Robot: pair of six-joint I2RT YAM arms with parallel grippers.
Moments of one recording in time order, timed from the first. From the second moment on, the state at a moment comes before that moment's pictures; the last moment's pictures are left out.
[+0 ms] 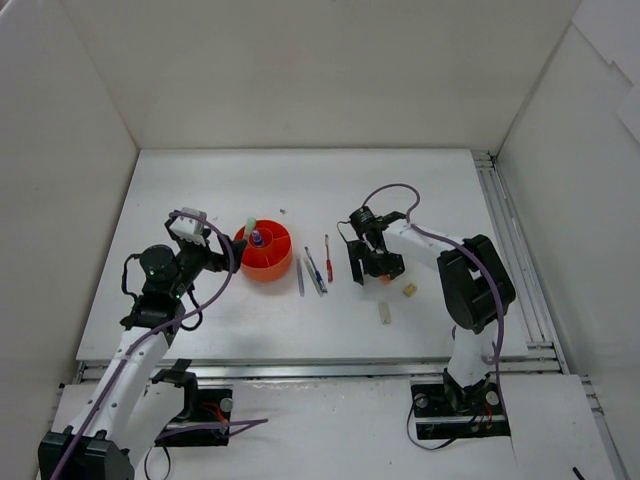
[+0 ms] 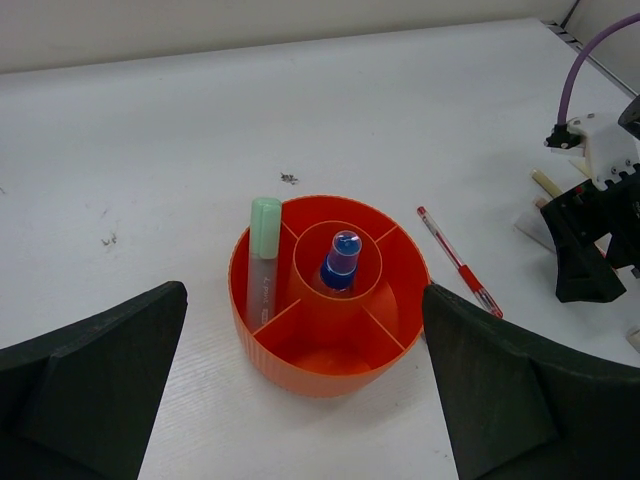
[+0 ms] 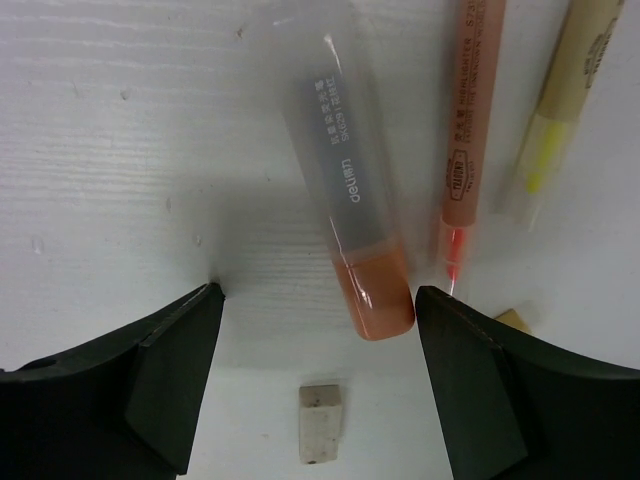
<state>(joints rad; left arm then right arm) -0.13 0.80 0.53 0.15 0.31 -0.10 0.52 1.86 1.21 -0.72 0.18 0.36</state>
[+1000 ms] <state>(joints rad) -0.26 0.90 0.61 0.09 0.57 0.02 0.48 1.67 1.16 -0.78 -0.40 0.36</state>
